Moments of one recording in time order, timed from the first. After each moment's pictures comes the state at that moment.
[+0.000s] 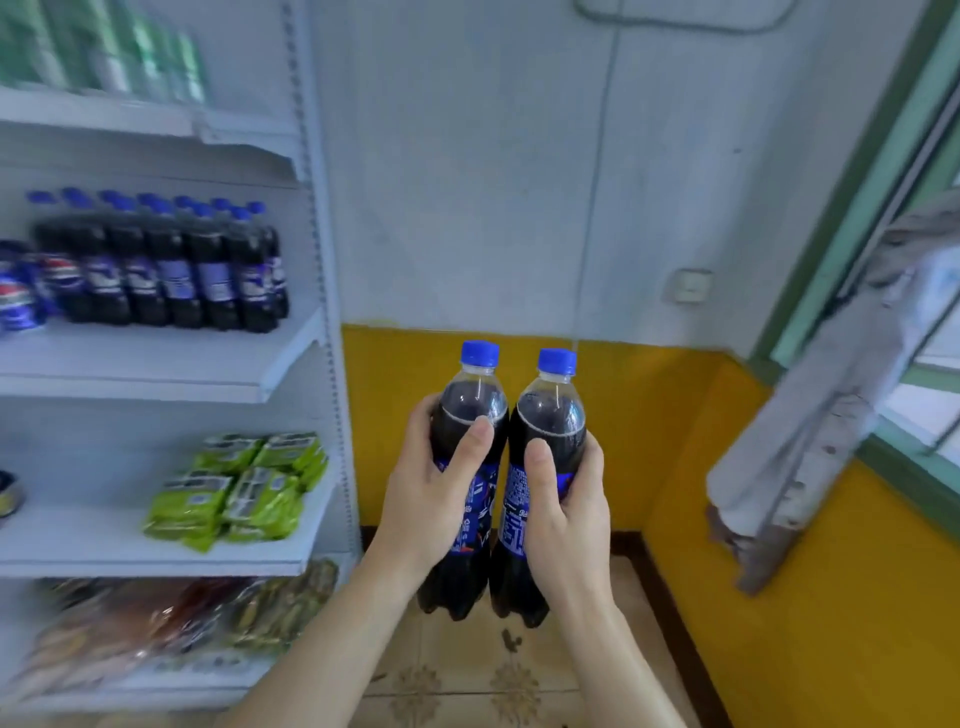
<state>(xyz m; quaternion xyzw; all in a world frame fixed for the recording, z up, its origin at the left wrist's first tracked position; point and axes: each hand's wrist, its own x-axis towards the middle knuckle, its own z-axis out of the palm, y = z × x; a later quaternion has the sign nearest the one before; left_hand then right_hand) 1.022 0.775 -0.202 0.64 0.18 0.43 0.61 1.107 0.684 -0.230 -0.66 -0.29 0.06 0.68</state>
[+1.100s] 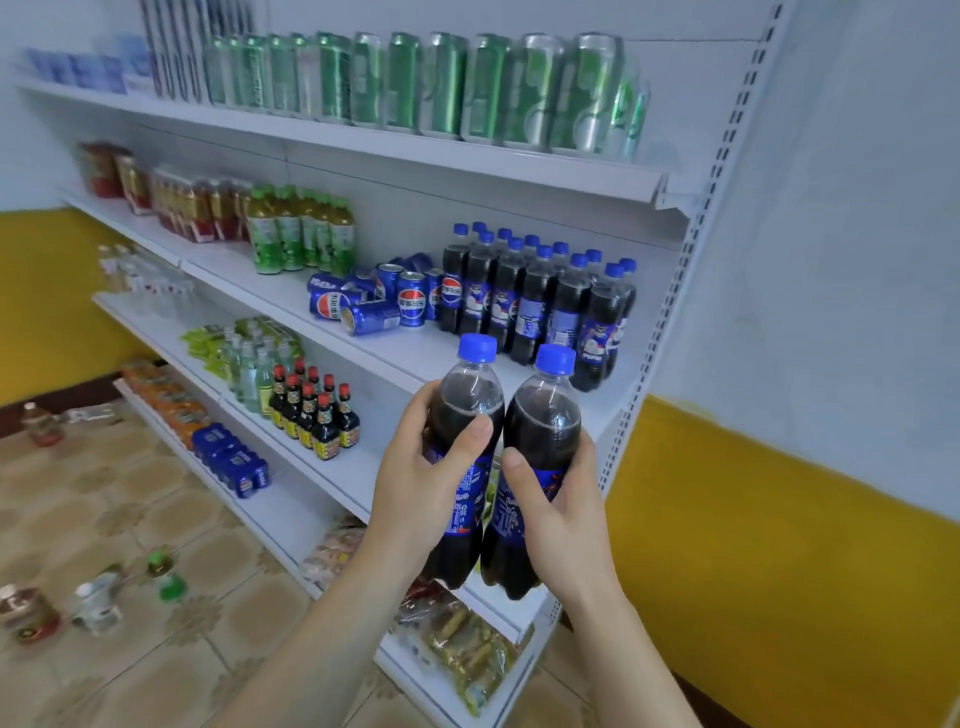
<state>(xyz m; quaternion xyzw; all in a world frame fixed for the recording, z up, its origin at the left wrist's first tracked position) 0.822 1.006 -0.190 0.55 0.38 0.61 0.43 0.961 0.991 -0.217 -0.50 -0.56 0.30 0.59</state>
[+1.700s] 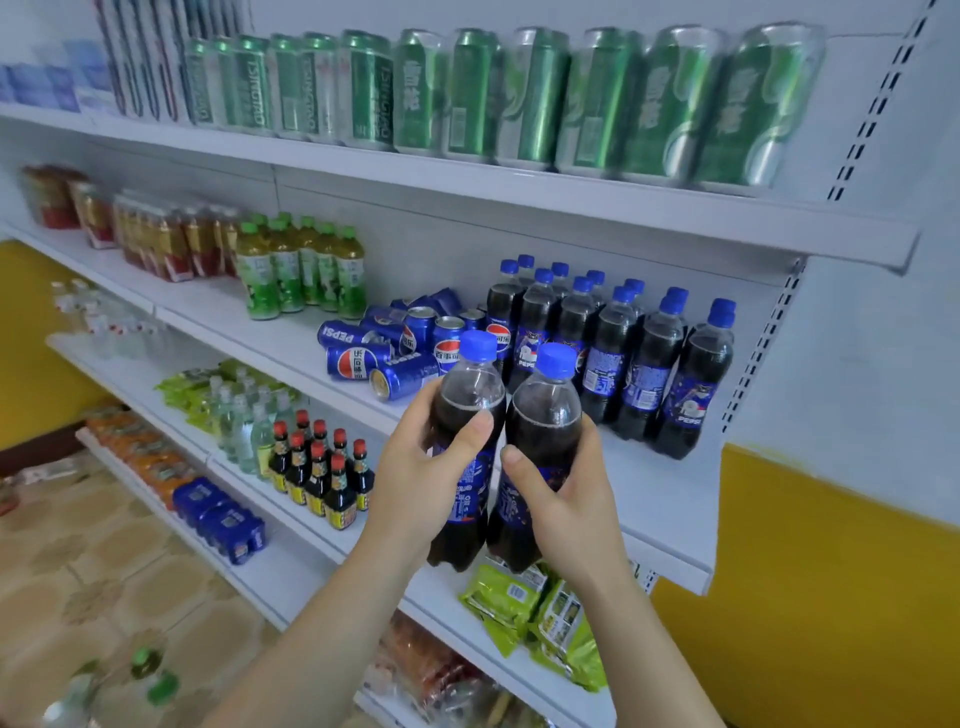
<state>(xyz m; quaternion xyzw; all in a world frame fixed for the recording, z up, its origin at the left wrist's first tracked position) 0.711 1.203 -0.191 0.55 0.37 0.59 0.45 0.858 1.174 -0.204 -0.52 -0.55 0.29 0.58</state>
